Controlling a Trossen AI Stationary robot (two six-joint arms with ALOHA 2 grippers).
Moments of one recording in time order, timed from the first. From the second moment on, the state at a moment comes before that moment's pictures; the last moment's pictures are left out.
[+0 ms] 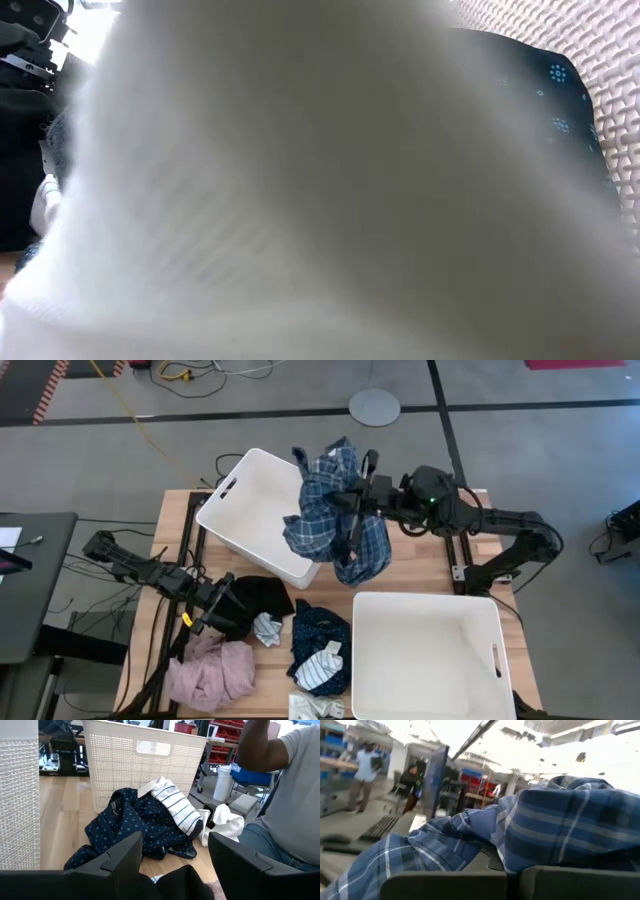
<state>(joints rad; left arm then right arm) -0.42 0.12 0.01 0.03 -0.02 -0.13 -0.07 1.43 1.56 0.12 0.09 -0.29</state>
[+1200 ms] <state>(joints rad) -0.42 0.12 0.01 0.12 -0.10 -0.11 0.19 1.23 1.56 -0.48 0.14 -0.26</state>
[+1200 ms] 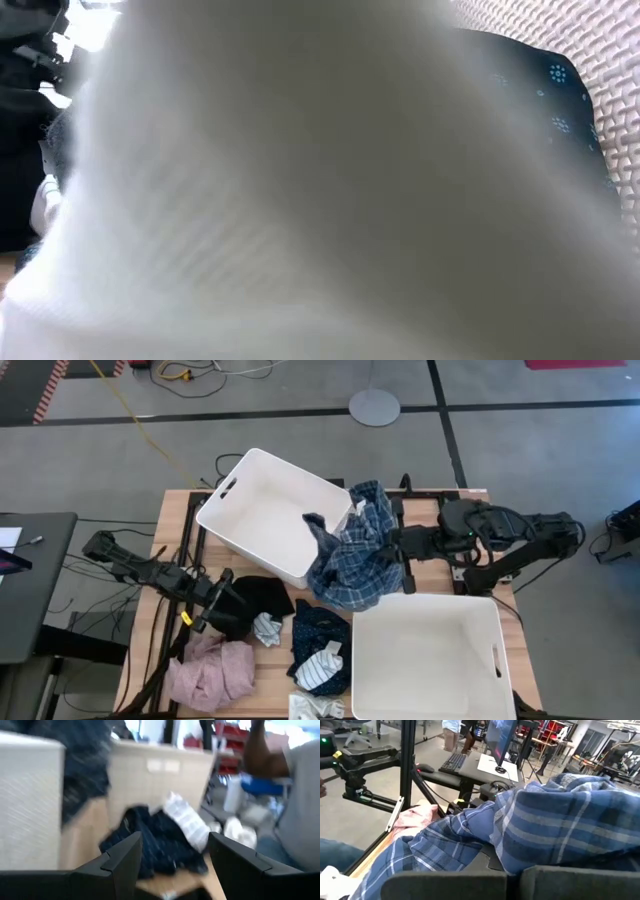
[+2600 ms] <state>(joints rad) -0.42 0.15 0.04 0.79 -0.01 0.42 0.06 1.22 1.56 -0.30 0.10 -0.32</state>
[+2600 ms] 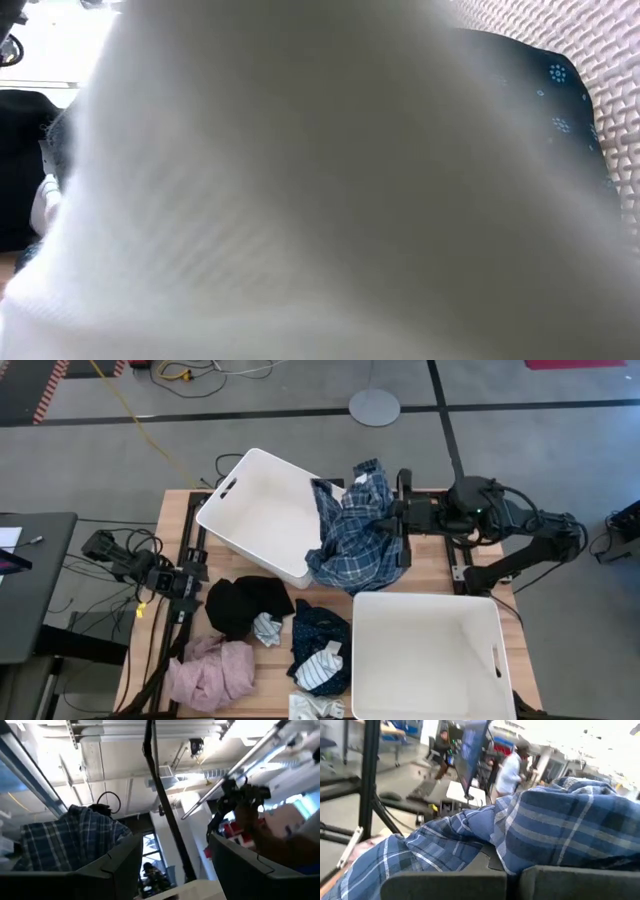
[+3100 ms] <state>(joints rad) -0.21 0.75 0.43 0.71 -0.27 0.51 0.03 1.26 1.56 -0.19 0.02 -0.32</state>
